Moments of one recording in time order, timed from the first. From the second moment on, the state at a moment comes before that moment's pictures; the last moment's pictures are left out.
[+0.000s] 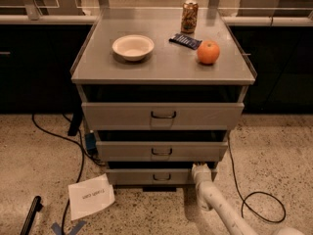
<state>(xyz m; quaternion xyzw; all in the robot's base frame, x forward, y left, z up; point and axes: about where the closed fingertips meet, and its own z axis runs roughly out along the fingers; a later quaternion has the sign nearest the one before) 0.737 -0.261 0.216 -0.01 0.84 -0.06 0.53</state>
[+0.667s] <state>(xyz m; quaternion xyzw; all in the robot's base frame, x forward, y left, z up) 0.739 -0.259 0.208 -0.01 0.85 -0.06 0.52</state>
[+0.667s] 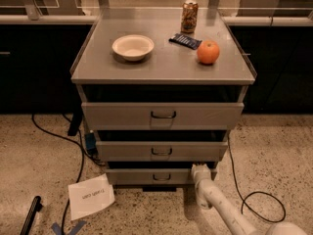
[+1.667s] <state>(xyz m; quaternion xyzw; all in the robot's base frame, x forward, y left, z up) 0.733 -0.264 0.208 0.02 0.91 -0.05 0.42</state>
